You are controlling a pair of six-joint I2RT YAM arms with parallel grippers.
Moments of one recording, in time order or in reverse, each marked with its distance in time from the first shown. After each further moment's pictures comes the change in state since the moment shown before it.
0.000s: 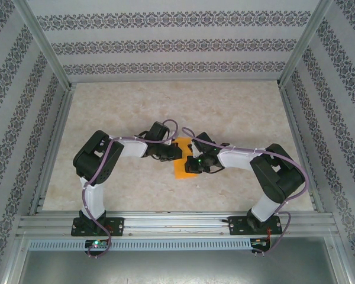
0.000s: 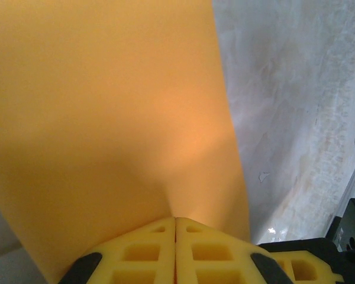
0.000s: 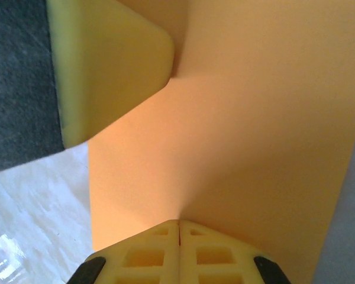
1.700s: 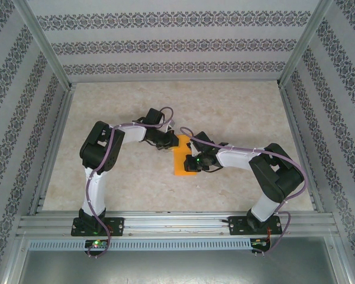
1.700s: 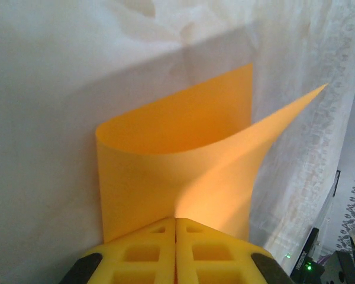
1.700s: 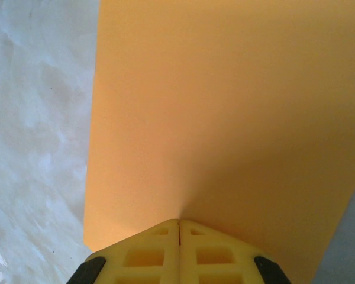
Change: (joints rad) left arm 0.133 0.172 0.285 -0.220 0.117 0.091; right arm 0.015 0.009 0.015 0.013 0.049 -0.003
